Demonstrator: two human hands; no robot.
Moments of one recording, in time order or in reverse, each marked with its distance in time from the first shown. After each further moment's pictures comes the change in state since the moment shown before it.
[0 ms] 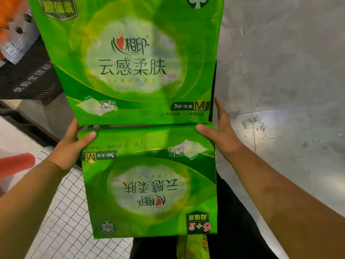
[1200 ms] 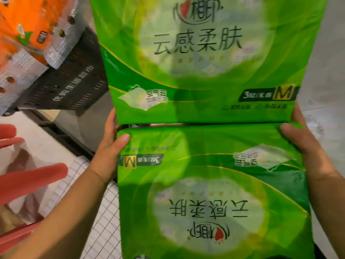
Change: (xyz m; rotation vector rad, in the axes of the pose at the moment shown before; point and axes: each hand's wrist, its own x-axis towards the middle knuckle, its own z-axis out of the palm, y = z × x) left_hand 0.023 -0.050 -0.015 -0.176 -0.112 0.180; right_hand -0.011 0.038 0.030 0.474 0.095 -0.192
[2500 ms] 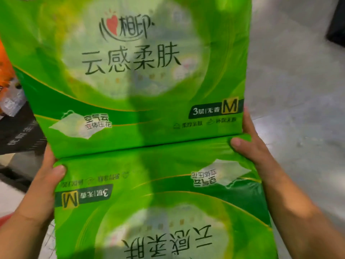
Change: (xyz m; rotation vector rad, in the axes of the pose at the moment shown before) left_hand -0.021 0.076 0.008 -0.090 -0.046 -0.019; right_hand -0.056 -0.095 -0.016 0.070 -0.028 -0.073
